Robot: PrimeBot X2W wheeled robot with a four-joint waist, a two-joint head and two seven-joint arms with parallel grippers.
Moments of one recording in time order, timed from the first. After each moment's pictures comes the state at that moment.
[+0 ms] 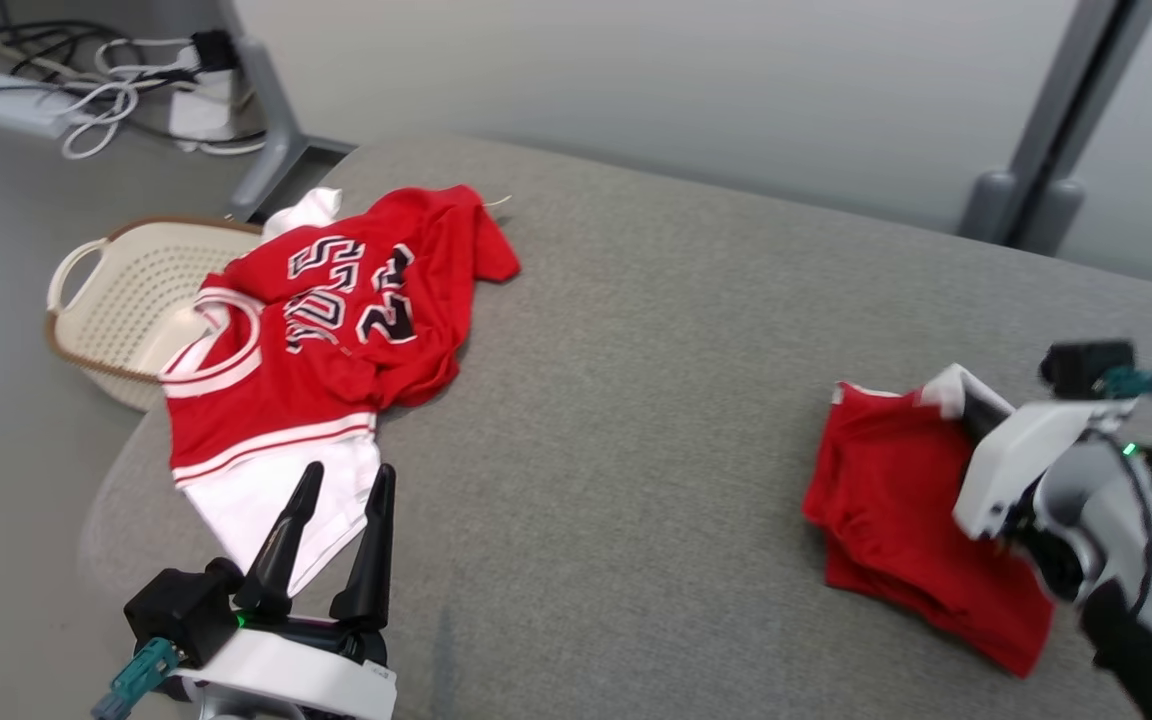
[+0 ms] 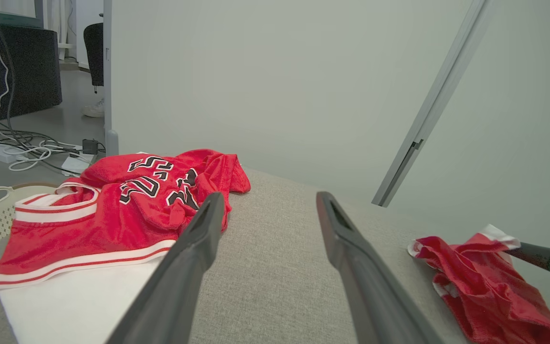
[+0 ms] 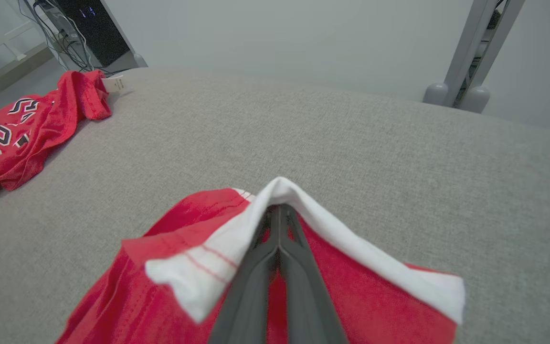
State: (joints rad) left arm -0.04 0.14 -0.22 0.17 -0.50 -0.11 -0.26; right arm -0.67 -0.31 0.67 0.95 0.82 0.13 -0.07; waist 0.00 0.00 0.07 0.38
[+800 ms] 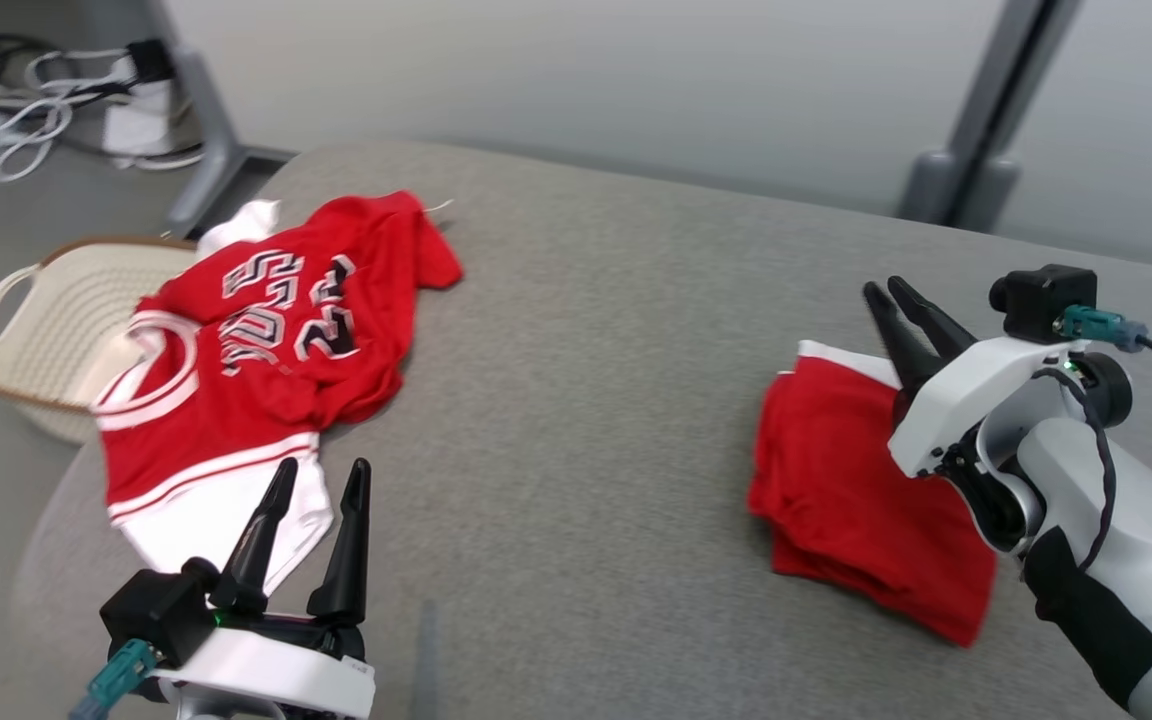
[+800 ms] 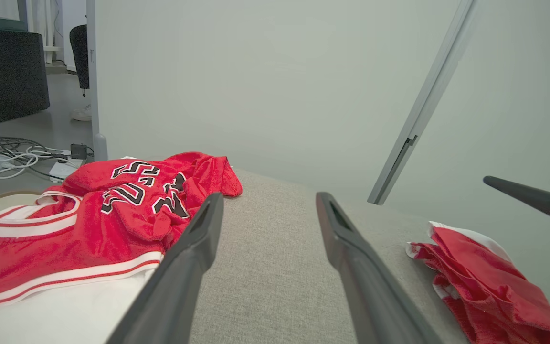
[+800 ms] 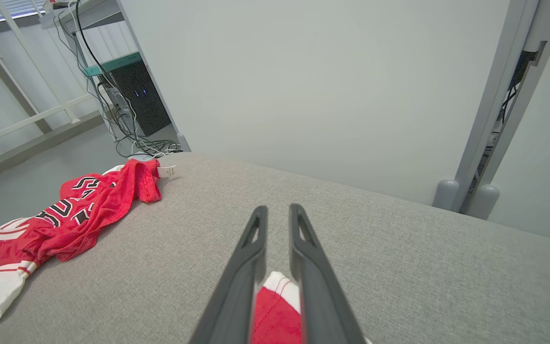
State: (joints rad) left arm -0.05 0.12 -0.17 0.18 -0.46 -0.13 -0.26; right arm -0.82 -0.28 0.80 0.90 0.88 0.13 -0.24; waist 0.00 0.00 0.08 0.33
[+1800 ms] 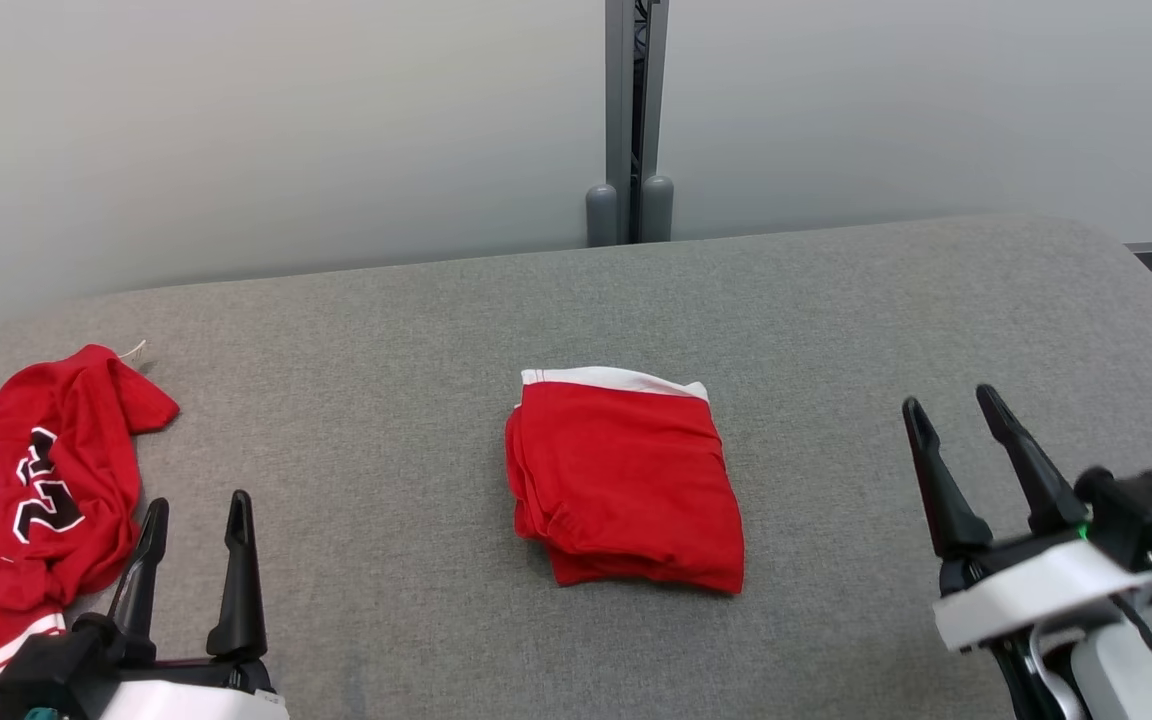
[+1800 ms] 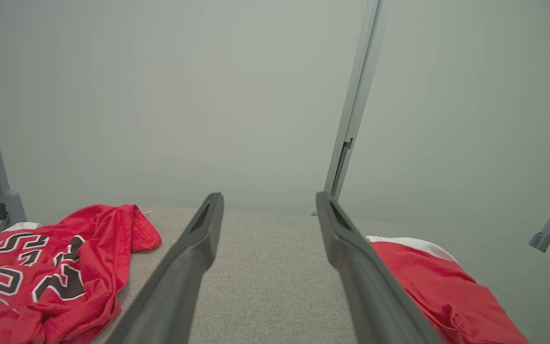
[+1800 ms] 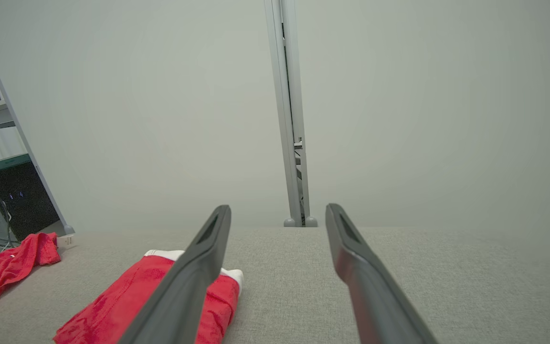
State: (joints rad) left arm 0.07 0.14 0.00 0.07 -0.35 -0.05 -0.26; right arm -0.23 -0.22 0.24 0.28 0.42 0.13 -0.26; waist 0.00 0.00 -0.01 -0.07
